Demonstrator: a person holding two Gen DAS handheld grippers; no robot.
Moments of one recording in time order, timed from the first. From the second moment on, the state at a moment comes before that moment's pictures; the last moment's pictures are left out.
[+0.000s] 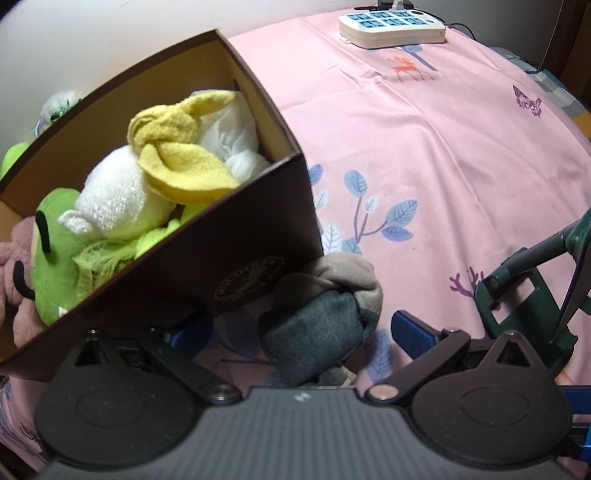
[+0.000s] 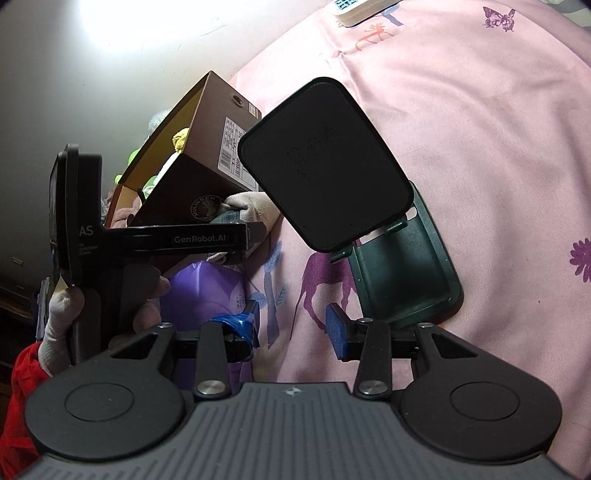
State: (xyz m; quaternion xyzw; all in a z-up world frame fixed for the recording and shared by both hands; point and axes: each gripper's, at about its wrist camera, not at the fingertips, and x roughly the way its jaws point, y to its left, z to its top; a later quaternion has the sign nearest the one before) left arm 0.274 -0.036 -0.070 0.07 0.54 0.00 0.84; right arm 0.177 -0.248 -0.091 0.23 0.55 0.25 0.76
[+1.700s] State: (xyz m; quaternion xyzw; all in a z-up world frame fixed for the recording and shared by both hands) left arm 0.274 -0.042 -0.083 0.03 0.55 0.03 0.84; right arm 0.168 -0.260 -0.092 0.23 0.55 0.23 0.76
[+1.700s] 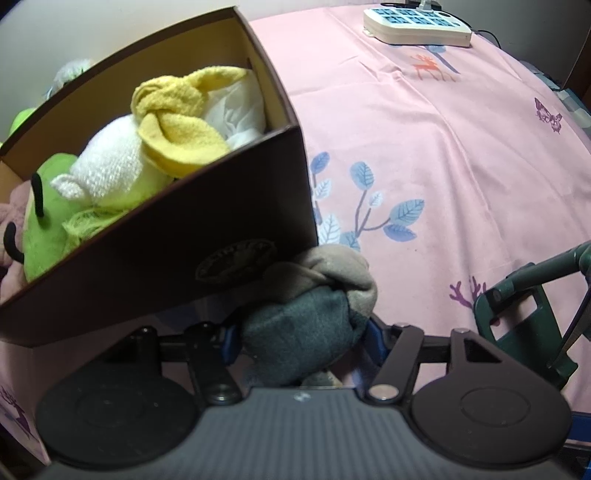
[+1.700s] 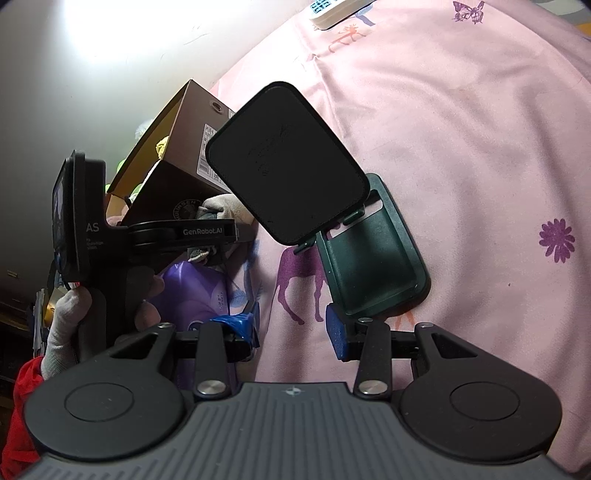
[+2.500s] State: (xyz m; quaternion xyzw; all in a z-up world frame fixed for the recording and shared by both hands) left arm 0.235 -0.031 -0.018 0.00 0.49 0.04 0.87; right arm 0.164 -0.261 -0.082 0.21 0.54 0.24 0.78
